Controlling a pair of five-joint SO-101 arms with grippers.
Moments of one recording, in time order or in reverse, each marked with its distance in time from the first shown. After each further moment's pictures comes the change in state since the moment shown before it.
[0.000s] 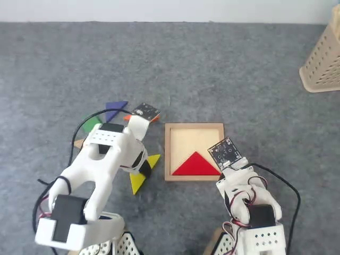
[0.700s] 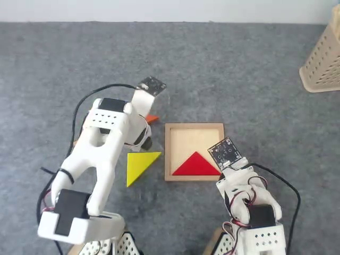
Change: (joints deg) left arm 0.5 2.0 -18.2 10.7 -4.7; right arm 0.0 0.0 0.0 0.0 0.0
